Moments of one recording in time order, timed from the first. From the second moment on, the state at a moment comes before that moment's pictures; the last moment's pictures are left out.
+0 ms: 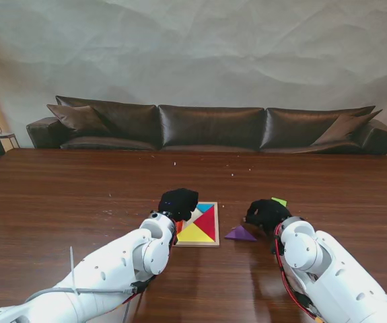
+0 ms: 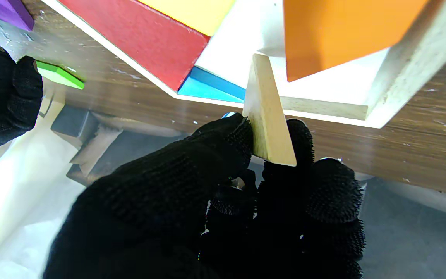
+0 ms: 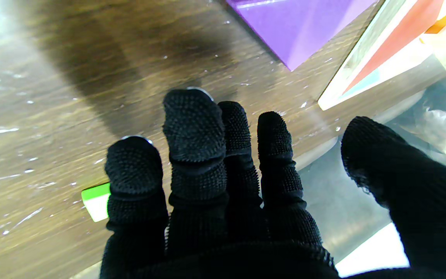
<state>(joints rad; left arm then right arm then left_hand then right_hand) 1.05 -1.30 -0.57 -1.01 0.58 0.13 0.43 -1.35 -1.11 1.11 -1.30 -0.52 0.12 0.05 1.05 -0.83 0.98 -0.19 0.84 0.11 1.17 0.73 1.02 0.19 1.11 1.46 1.08 0.28 0.71 0.96 0.69 0.30 1.42 0.72 0.27 -0.61 1.16 -0.12 0.78 0.02 0.69 0.35 1.02 0.07 0.73 0.51 1.25 0.04 0.91 0.73 0.75 0.22 1.41 0.80</state>
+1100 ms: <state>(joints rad) 1.02 -1.32 -0.50 -0.96 0.62 0.21 0.43 -1.38 -1.11 1.14 -1.34 -0.54 0.12 0.00 1.05 -0.83 0.99 -0.19 0.86 0.10 1.18 0.74 1.02 0.18 1.10 1.44 1.07 0.28 0.58 0.92 0.61 0.30 1.37 0.60 0.27 -0.61 1.16 -0.12 0.78 0.02 0.69 0.35 1.02 0.07 0.73 0.51 1.25 0.04 0.91 0.73 0.75 0.22 1.41 0.80</state>
